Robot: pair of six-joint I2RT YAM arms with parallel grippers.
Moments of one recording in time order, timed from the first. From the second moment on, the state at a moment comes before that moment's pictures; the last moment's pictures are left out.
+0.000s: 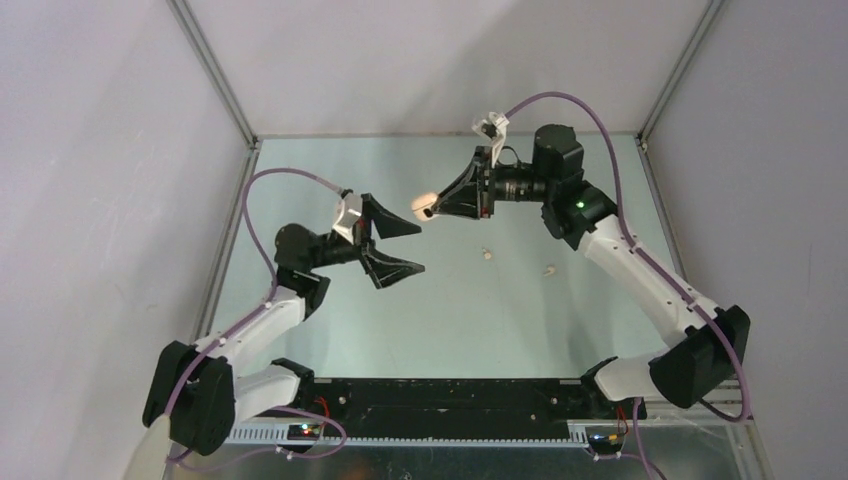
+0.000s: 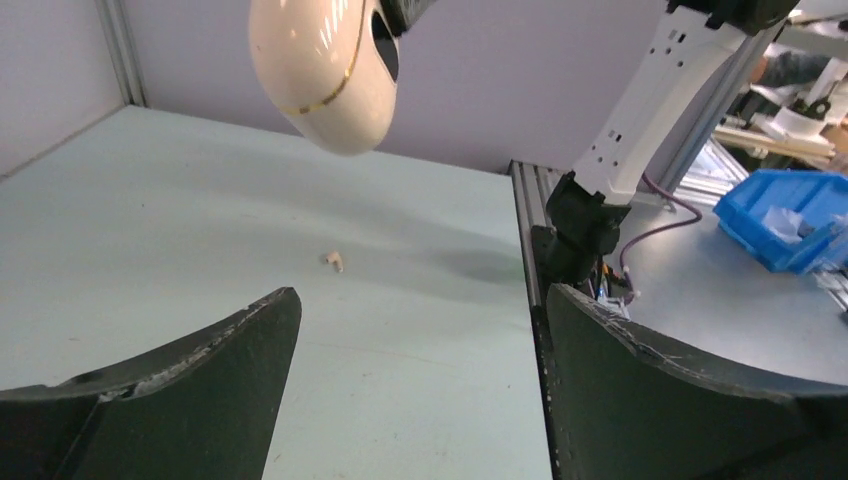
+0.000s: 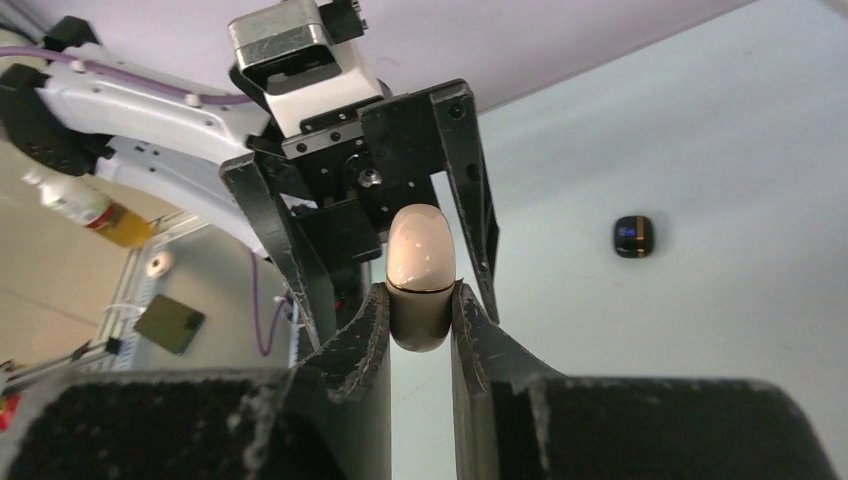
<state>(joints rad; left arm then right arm) -0.38 1.10 0.58 0.82 1.08 -0.43 0.53 1.35 1.35 -0.10 -0.90 0.23</state>
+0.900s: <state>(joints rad) -0.40 1.14 0.46 1.30 0.89 -0.75 0.62 1.43 1.32 0.01 -0.96 0.31</state>
